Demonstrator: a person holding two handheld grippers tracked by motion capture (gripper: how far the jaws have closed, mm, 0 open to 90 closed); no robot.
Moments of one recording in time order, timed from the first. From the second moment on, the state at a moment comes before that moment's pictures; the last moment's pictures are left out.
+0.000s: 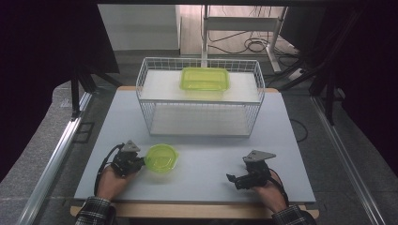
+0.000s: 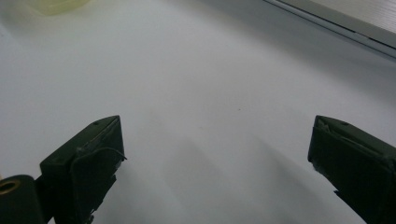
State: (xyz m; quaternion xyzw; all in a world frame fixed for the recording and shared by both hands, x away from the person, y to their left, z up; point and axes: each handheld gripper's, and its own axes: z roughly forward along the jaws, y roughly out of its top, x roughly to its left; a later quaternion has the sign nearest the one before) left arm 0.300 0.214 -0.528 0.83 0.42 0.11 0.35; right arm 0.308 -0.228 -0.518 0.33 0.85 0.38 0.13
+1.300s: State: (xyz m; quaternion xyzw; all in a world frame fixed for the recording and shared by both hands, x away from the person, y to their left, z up) left arm 0.294 0.101 -0.529 0.87 0.31 0.07 0.37; right arm 0.307 -0.224 -0.520 0.33 0.86 0.38 0.12
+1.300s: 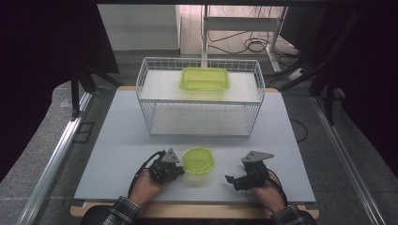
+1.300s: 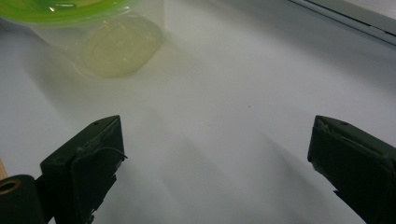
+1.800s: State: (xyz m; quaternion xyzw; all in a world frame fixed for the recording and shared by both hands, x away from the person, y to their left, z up) left arm 0.284 0.125 -0.517 0.85 0.34 0.14 0.39; right arm 0.307 -0.224 -0.520 0.33 0.86 0.38 0.12
